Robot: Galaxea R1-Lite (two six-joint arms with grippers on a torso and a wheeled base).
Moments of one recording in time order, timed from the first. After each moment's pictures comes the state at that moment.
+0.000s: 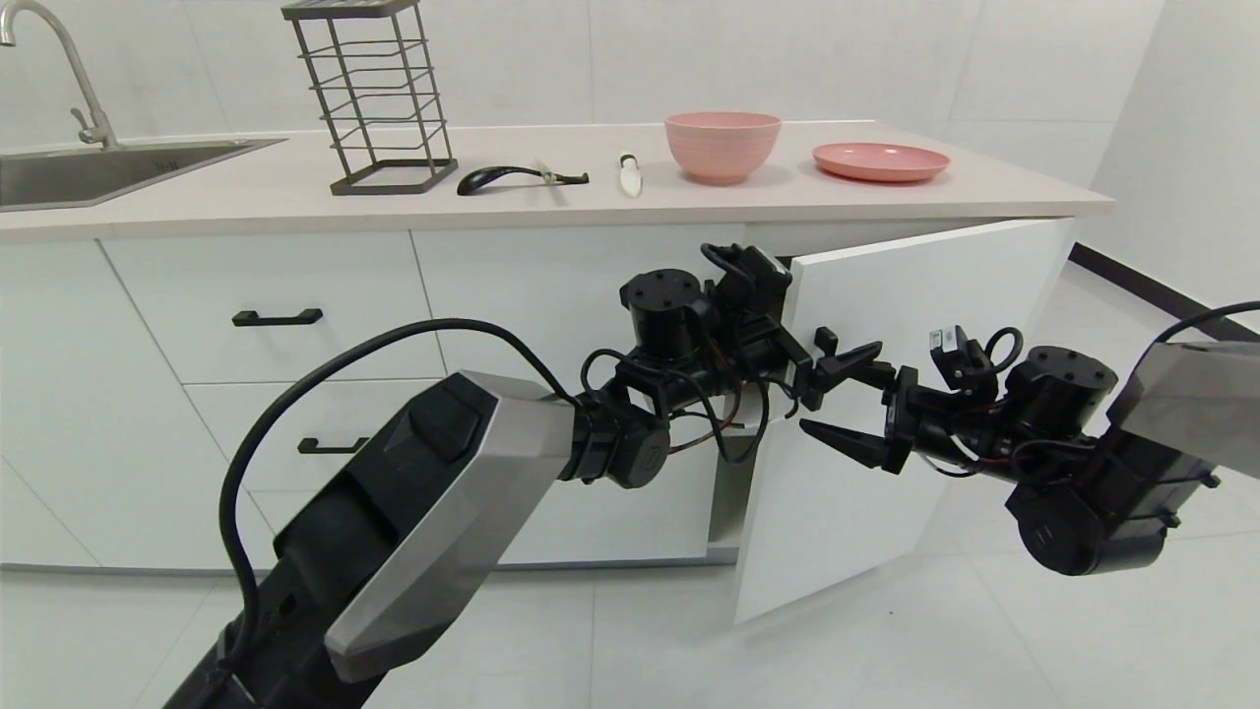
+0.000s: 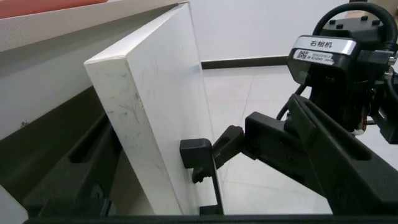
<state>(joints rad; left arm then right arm) -0.75 2.61 -1.98 -0.86 -0.54 0.12 0.08 2.31 -0.77 -1.57 1.02 -0.04</state>
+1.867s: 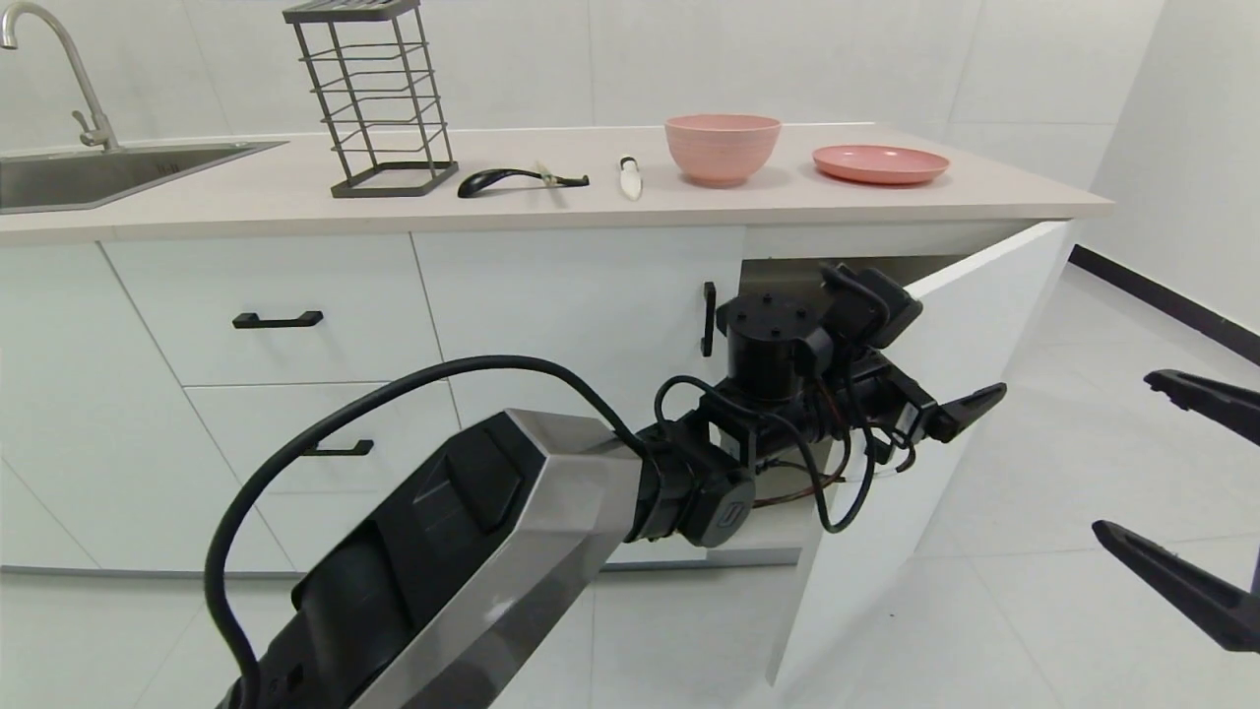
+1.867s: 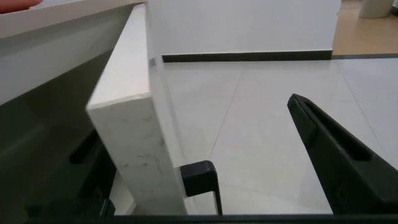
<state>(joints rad) -0.92 2.58 -2.00 -0.76 -0.35 0.13 -0.11 1.29 0.00 -1.54 0.97 -0.19</state>
